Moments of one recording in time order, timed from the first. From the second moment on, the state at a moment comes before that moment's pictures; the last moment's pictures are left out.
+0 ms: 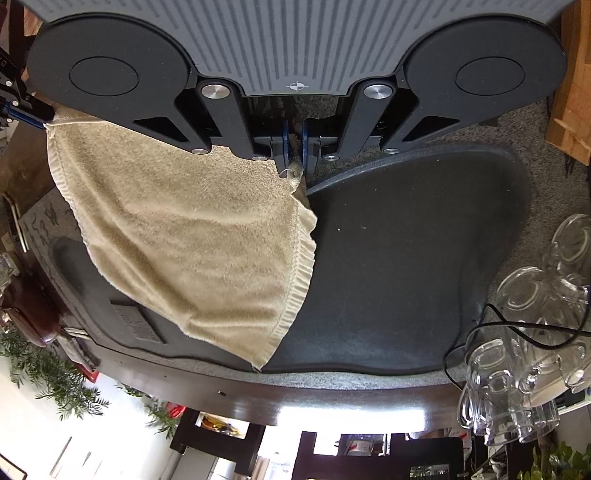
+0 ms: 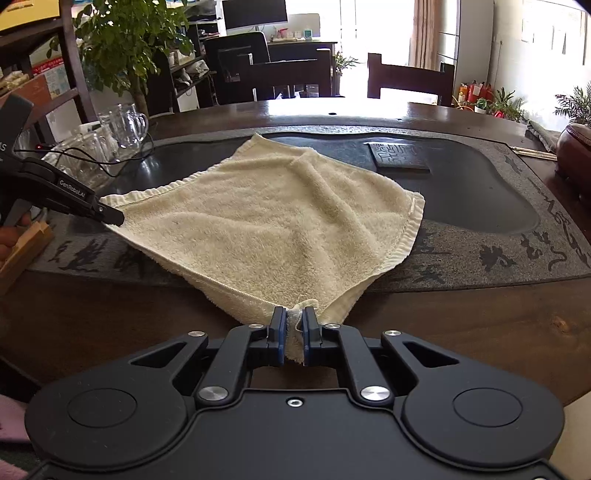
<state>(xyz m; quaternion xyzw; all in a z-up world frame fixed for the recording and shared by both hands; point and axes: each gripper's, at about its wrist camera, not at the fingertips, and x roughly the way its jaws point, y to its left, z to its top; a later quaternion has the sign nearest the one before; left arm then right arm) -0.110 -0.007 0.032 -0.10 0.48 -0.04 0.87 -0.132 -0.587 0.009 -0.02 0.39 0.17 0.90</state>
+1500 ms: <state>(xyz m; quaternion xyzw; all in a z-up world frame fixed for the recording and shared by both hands) 0.048 -0.065 0.061 -0.14 0.40 -0.03 0.90 -0.010 -0.621 0.014 0.06 0.32 0.01 0.95</state>
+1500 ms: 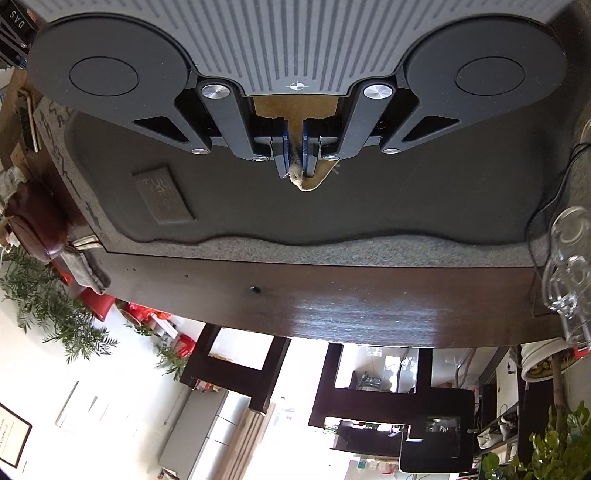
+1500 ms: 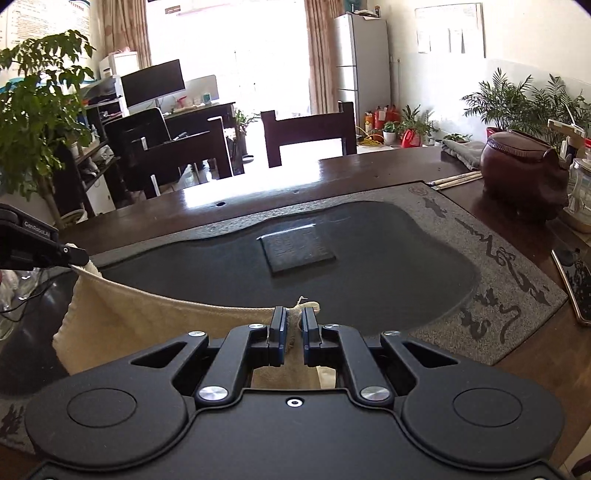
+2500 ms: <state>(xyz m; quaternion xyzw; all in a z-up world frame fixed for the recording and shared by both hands) 0.062 -0.043 0.041 -0.10 0.42 -0.02 0.90 -0.001 -0.602 0.003 0.02 0.33 -0.01 0.94</state>
